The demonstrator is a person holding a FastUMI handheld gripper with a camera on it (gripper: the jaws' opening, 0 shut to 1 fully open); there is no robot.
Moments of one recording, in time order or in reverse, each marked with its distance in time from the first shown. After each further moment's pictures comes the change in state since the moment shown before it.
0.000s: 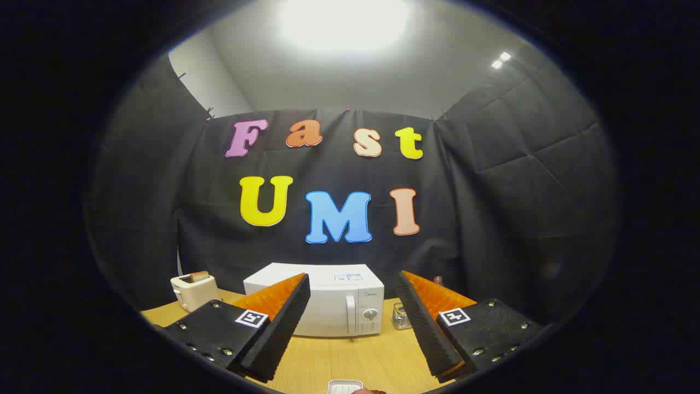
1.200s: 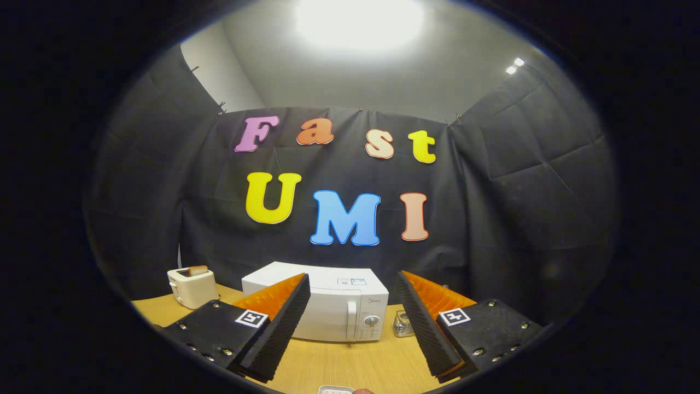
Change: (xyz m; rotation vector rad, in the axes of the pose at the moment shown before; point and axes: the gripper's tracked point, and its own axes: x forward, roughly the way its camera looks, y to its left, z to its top) arm 0.037 0.002 -0.010 -0.057 -0.004 0.051
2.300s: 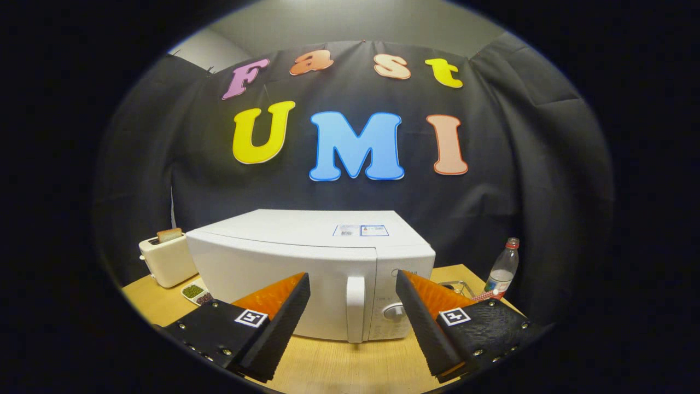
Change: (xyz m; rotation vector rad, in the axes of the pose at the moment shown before) arm 0.202 0.006 -0.189 0.062 0.301 0.130
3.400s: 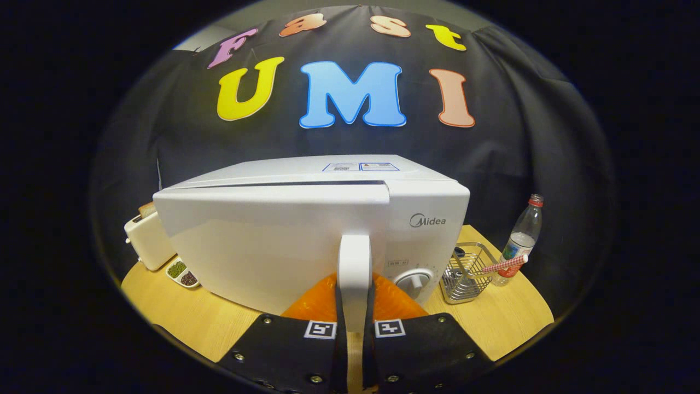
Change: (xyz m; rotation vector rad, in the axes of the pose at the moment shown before) arm 0.024 0.007 -0.066 -0.011 0.203 -0.025
